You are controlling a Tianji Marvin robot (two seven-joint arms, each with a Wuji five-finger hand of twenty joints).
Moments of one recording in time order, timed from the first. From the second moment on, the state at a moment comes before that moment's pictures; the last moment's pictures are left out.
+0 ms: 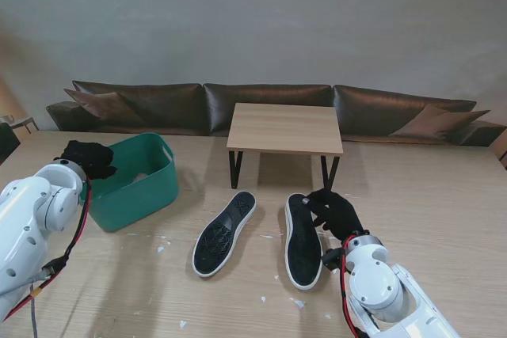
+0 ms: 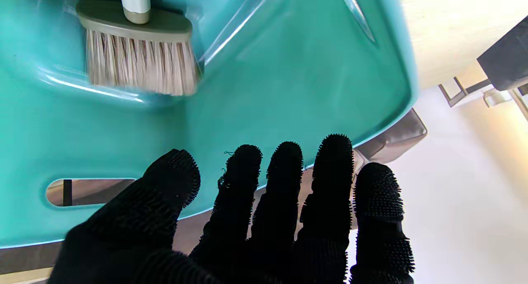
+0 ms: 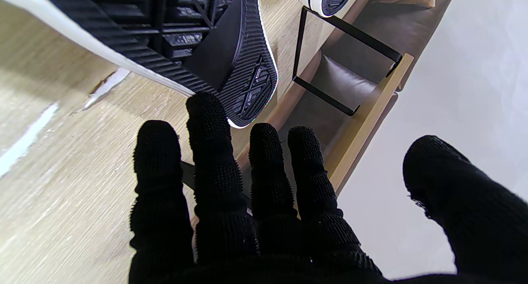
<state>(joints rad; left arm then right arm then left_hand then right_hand) 1.28 -0.99 -1.41 -1.35 1.27 -0.03 -0.26 -1.60 -1.20 1.21 -1.56 -0.22 0.09 -0.20 0.73 -0.27 0.56 -0.09 0.71 0.20 0.41 0.54 0.89 0.23 0.24 0.56 0.77 0.35 0.49 0.62 0.31 0.36 1.14 0.69 0.20 -0.39 0.99 -0.12 0.58 0.13 0.63 0.47 0.72 0.14 0.60 0.48 0.89 0.25 0.53 0.49 0.51 0.35 0.99 0.61</state>
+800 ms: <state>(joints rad) 1.42 -1.00 -1.48 -1.79 0.98 -0.16 -0.45 -1.59 -1.20 1.21 -1.55 -0.23 0.07 -0.23 0.71 -0.25 0.35 -0.09 0.70 0.20 0.28 0.49 0.83 0.26 0.21 0.53 0.66 0.37 0.41 0.60 0.20 0.36 1.01 0.69 0.20 -0.39 0.99 -0.12 0.58 0.13 0.63 0.47 0.72 0.14 0.60 0.48 0.89 0.25 0.53 0.50 0.51 0.35 0.99 0.61</state>
